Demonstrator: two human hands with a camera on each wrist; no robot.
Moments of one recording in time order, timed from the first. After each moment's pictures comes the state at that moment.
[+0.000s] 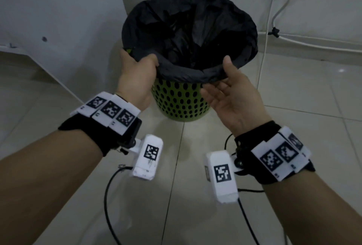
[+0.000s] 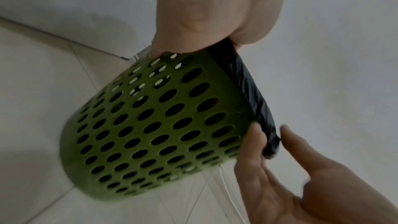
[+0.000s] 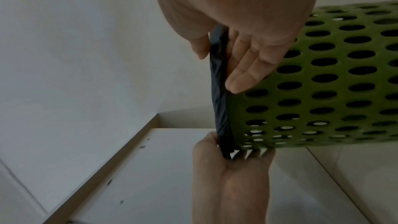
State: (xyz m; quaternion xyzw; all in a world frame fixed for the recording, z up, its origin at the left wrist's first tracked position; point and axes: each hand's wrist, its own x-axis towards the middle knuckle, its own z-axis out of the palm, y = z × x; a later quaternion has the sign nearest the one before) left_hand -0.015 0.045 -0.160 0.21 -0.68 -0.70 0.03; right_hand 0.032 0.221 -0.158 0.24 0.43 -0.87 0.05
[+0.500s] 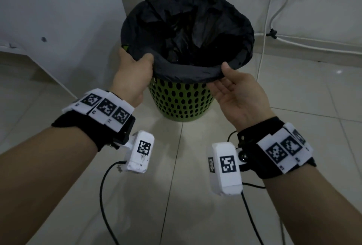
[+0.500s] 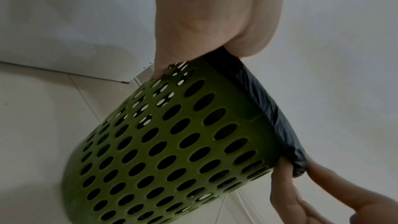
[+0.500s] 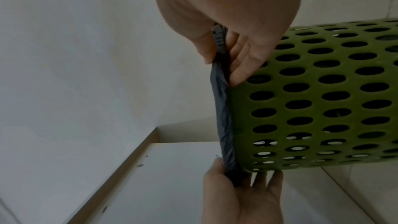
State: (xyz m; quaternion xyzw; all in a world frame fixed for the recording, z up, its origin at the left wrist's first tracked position) left_hand -0.021 0.034 -0.159 0.20 -0.74 -0.64 0.03; right_hand 0.027 0.232 -0.153 0.23 0.37 -0.90 0.03
